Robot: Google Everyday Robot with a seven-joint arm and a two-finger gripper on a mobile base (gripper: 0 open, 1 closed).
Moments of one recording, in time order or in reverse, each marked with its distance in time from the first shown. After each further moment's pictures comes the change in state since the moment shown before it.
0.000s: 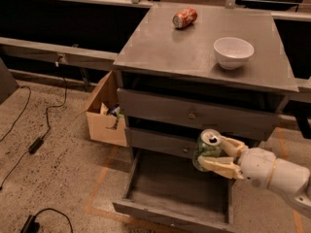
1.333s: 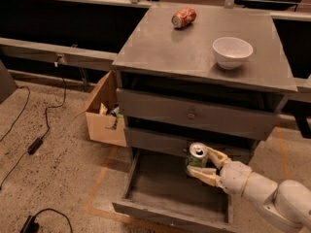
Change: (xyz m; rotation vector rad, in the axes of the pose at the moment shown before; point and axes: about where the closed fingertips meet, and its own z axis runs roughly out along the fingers) arm 0.092 -0.015 0.041 0.085 -0.011 -0.070
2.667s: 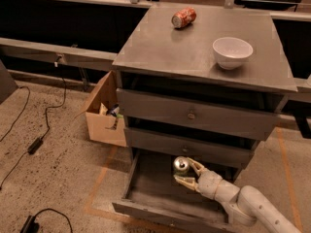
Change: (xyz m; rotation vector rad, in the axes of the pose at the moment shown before) arm 0.171 -0.020 0.089 -0.009 -0.035 -0.131
